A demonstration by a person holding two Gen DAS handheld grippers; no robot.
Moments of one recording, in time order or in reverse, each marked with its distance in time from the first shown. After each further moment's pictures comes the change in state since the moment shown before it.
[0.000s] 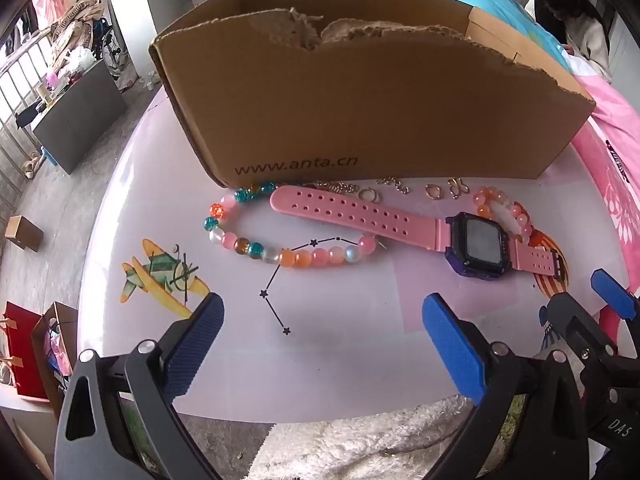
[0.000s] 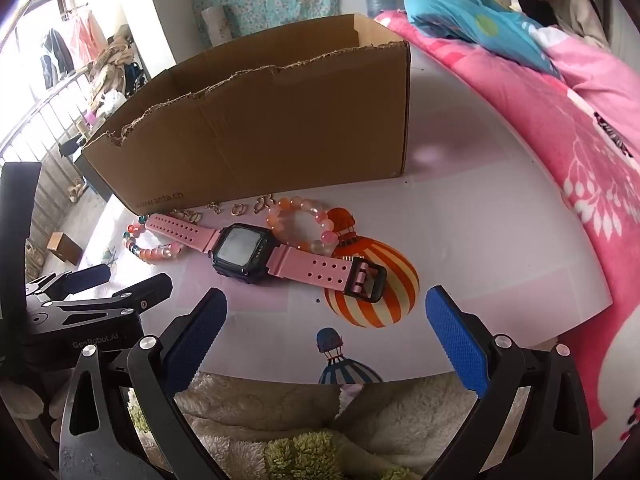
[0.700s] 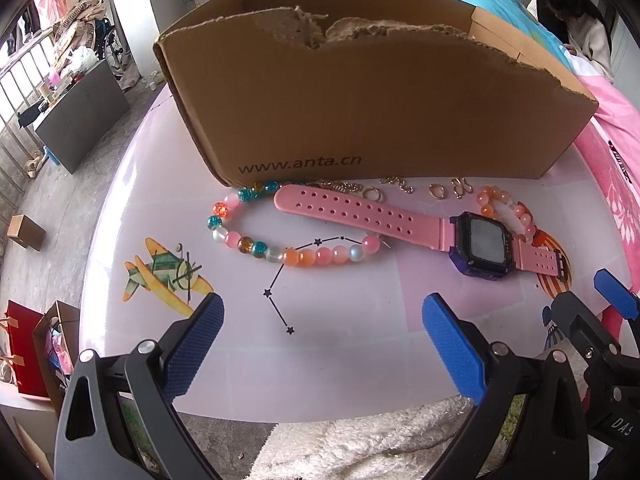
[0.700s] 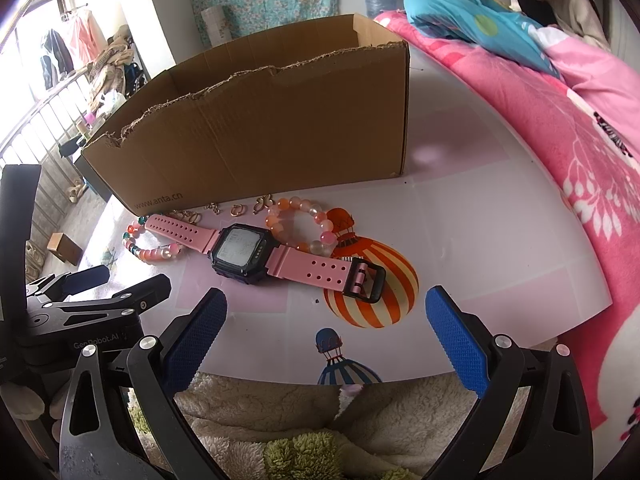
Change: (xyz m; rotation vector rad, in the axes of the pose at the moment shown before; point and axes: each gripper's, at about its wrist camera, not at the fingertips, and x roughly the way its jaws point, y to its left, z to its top) left arm 0.004 -0.002 -0.002 -0.004 0.006 0.014; right arm 0.001 0.003 0.003 0.000 0.002 0.000
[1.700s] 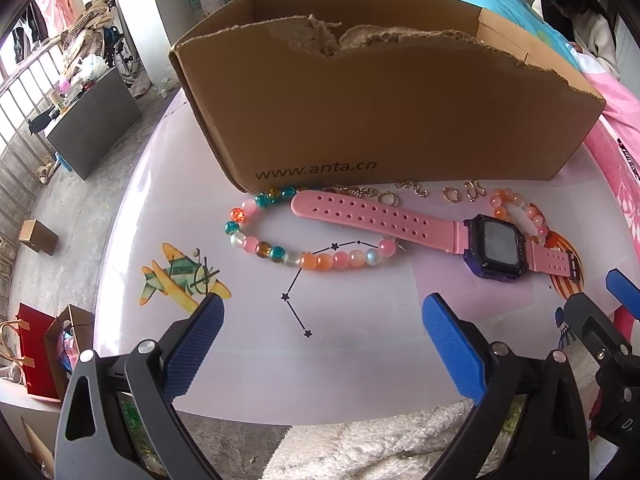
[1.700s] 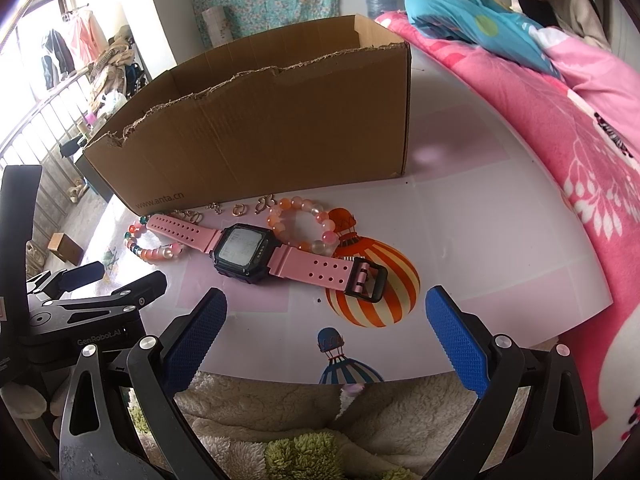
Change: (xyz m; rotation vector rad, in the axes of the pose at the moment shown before) left arm -0.004 0.002 0.004 0.007 -0.017 0.052; right arm 0.001 0.001 0.000 -0.001 -0.002 -0.001
